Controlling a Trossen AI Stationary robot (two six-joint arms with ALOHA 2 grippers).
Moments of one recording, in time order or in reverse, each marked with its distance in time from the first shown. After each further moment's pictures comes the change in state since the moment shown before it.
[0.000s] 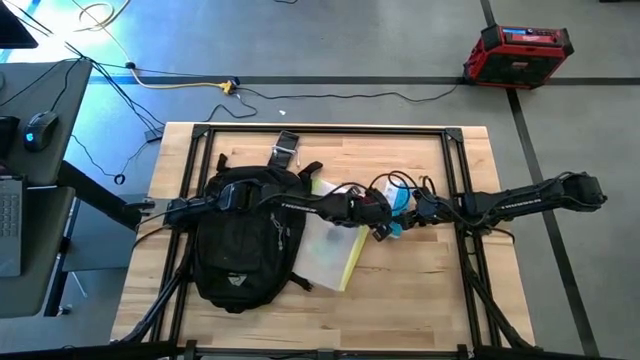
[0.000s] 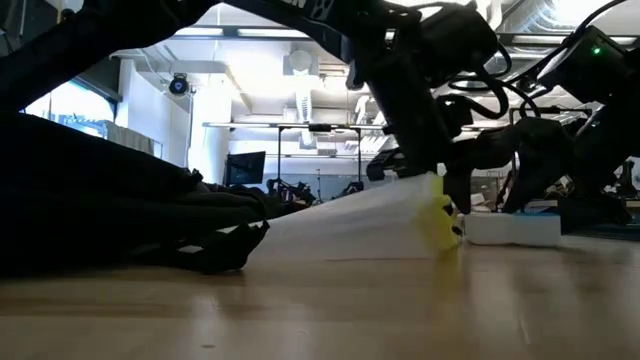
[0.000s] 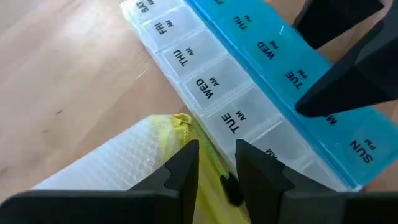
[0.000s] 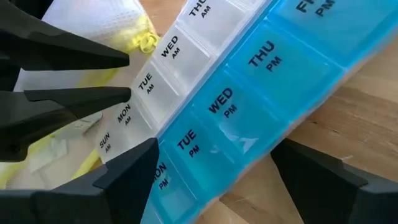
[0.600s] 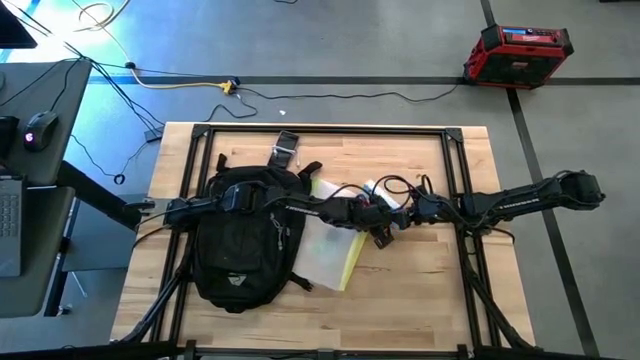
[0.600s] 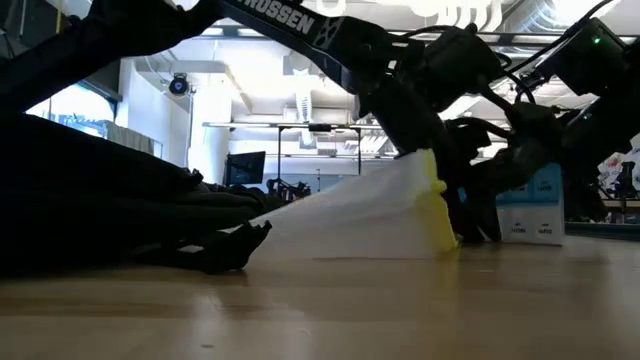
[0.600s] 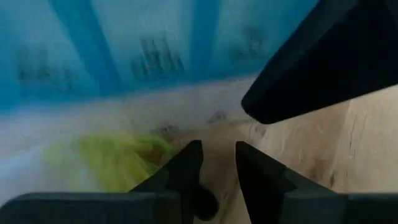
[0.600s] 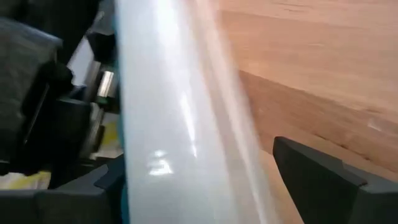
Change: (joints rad) left arm -0.002 0.036 -0.040 0.185 0.165 0.048; right arm 0.019 0.008 -0.001 0.142 0.030 -0.045
